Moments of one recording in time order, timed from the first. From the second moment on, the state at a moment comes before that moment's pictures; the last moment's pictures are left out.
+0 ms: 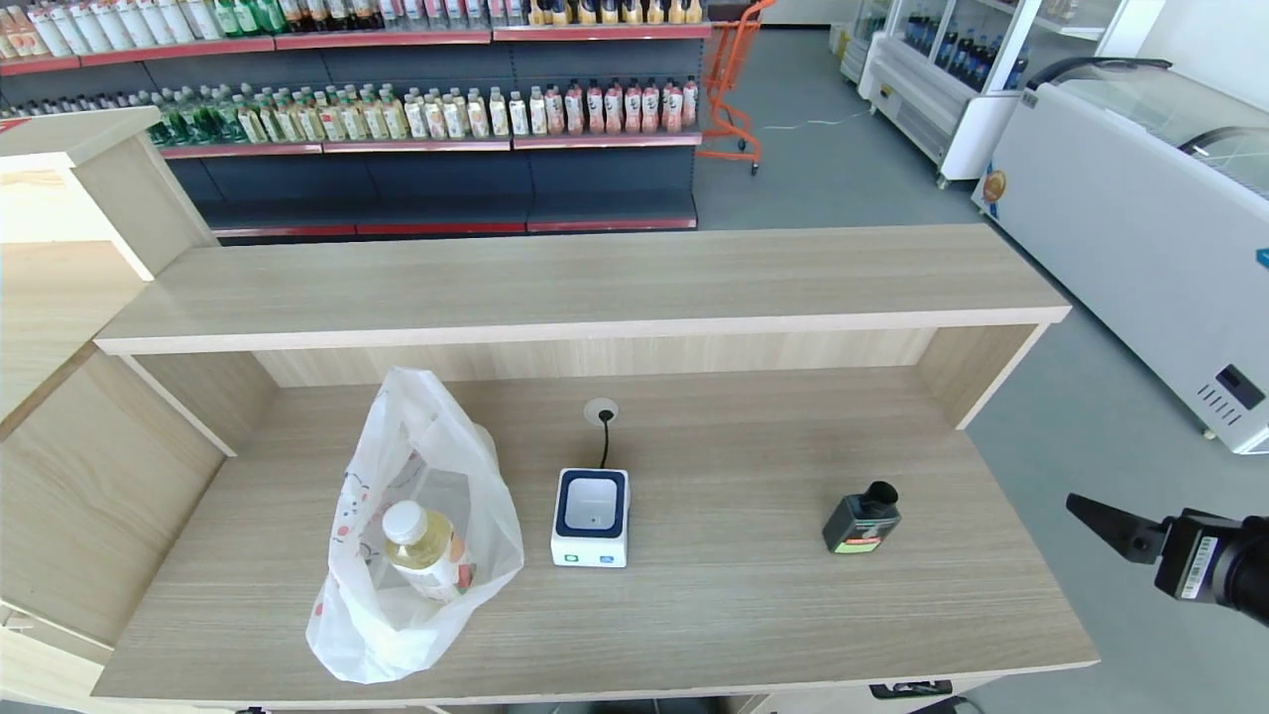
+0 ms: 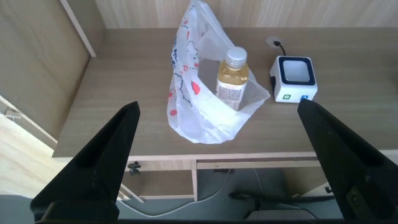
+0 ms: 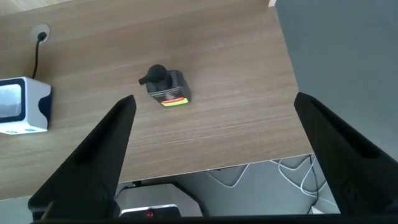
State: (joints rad) left arm 0.00 0.00 0.00 0.00 -0.01 -0.01; right arm -0.08 1.22 -0.25 -0.67 0.04 0.07
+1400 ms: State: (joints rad) left arm 0.00 0.00 0.00 0.00 -0.02 0.00; right arm 0.16 1.81 -0.55 -0.56 0.18 -0.42
